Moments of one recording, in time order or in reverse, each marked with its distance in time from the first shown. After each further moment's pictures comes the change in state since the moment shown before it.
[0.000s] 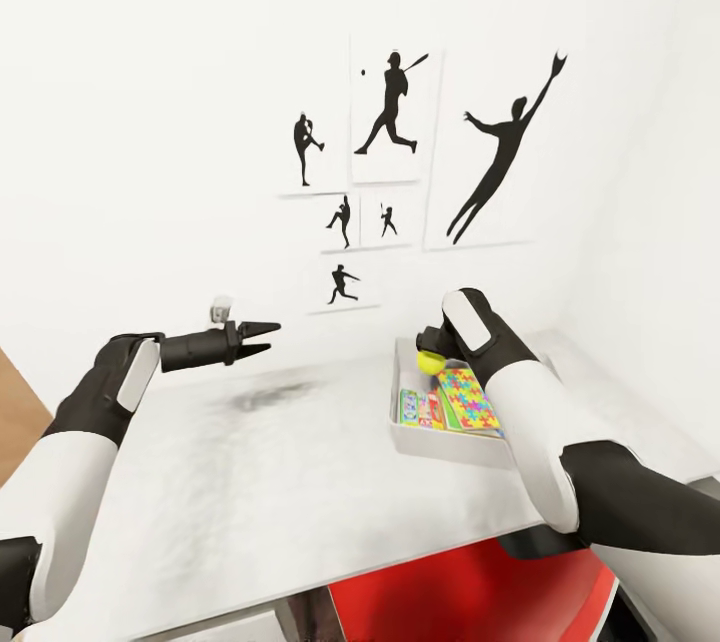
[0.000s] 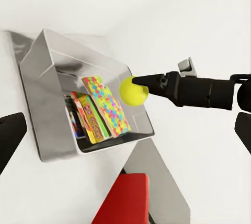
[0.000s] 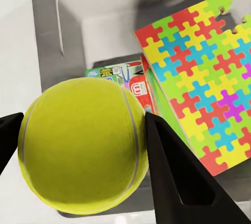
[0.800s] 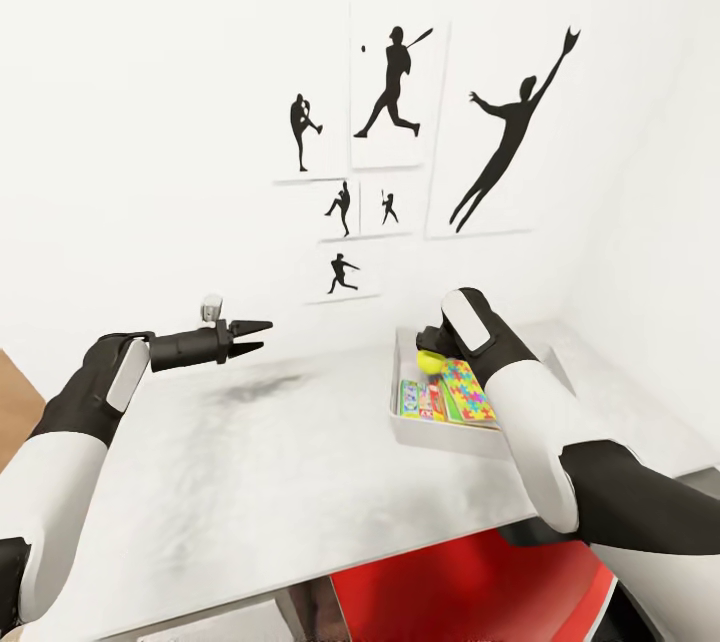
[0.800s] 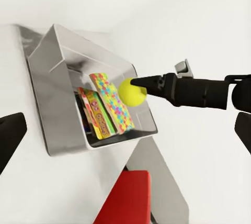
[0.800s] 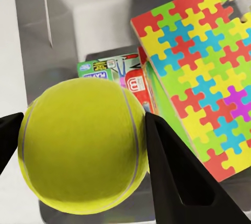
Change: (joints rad) left arm 0.000 0.031 -0.001 -0.002 0.002 0.000 -0.037; right arm -0.001 0.001 0.003 0.000 0.008 -0.003 0.001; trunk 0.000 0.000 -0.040
